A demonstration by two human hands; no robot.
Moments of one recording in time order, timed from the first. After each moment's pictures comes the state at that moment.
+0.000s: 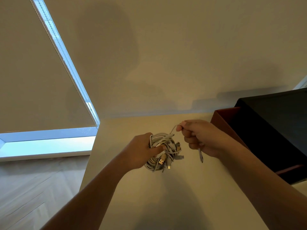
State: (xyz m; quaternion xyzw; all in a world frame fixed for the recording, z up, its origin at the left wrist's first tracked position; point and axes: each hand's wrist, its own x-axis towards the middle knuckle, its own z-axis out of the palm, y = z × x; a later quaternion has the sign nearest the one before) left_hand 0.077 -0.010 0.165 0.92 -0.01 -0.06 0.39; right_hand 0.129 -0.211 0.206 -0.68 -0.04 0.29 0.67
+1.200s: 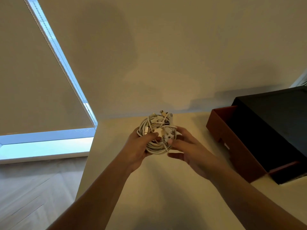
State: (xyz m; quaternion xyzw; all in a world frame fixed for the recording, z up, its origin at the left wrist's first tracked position) left_hand 0.075 -0.027 0.173 0.60 0.14 -0.07 0.78; right_hand 0.085 -0.197 0.181 -0.67 -0.05 0.25 0.70
